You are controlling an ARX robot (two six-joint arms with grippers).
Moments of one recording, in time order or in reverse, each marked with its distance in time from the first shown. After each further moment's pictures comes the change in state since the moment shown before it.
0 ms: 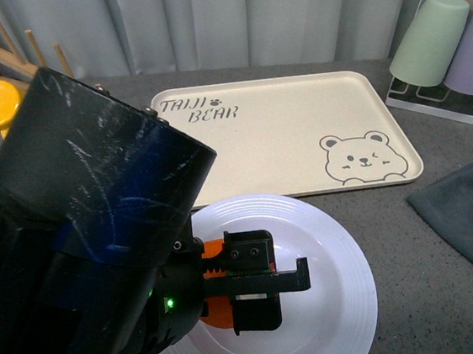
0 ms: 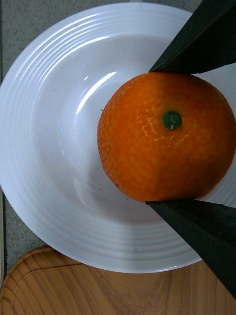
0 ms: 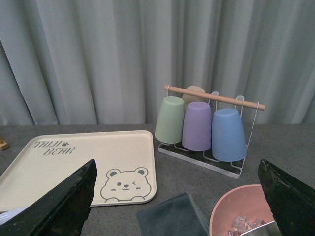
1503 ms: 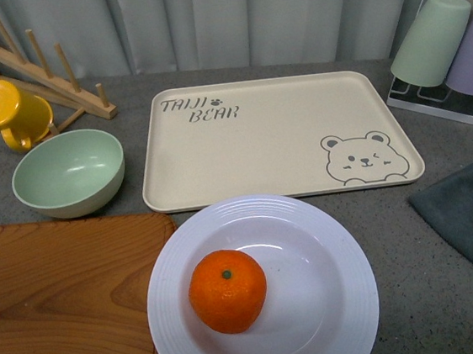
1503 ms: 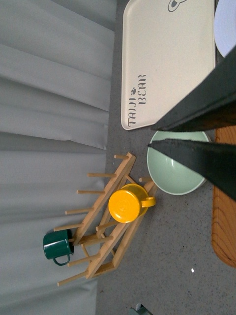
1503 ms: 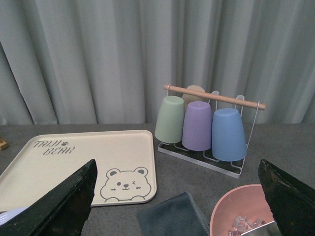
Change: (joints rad) left arm 0.479 -0.792 -0.543 0.594 -0.072 0.525; right arm 0.000 0.000 0.000 0.000 0.000 0.000
